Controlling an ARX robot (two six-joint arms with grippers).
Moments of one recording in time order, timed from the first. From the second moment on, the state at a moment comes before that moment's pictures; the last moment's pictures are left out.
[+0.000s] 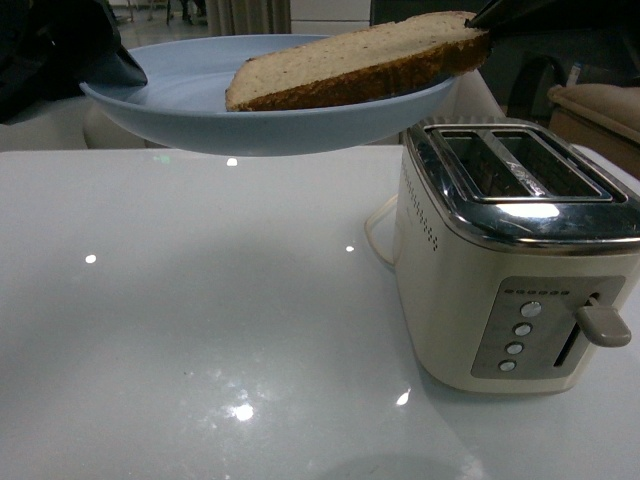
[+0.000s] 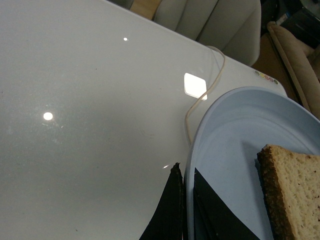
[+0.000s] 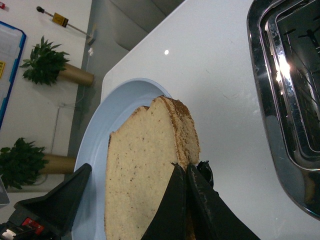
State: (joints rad) left arm -0.32 1.41 0.92 0.05 -0.09 -0.59; right arm 0.32 1.41 1.01 -0.04 -0.22 0.84
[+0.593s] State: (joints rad) left arm -0.32 1.41 0.92 0.05 -0.09 -0.59; right arm 0.14 1.26 1.16 -0.21 0.06 0.41
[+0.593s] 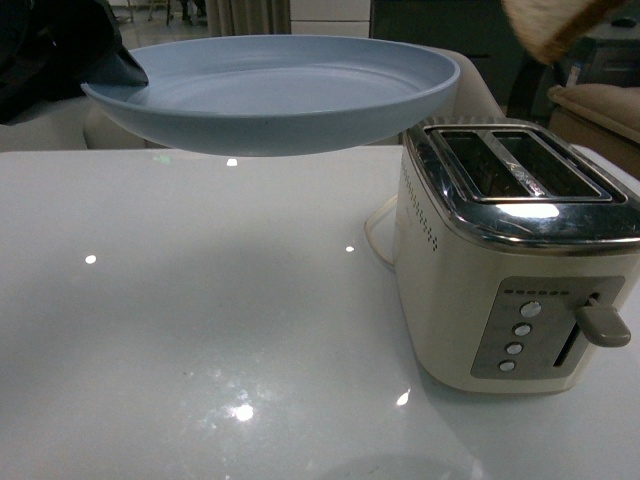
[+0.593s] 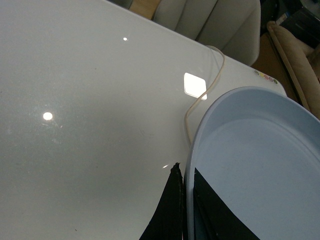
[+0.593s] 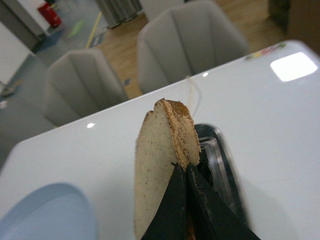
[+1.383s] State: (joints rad) left arm -0.32 1.41 0.92 0.06 -0.09 -0.59; right arm 0.10 1.31 1.18 -0.19 0.15 0.04
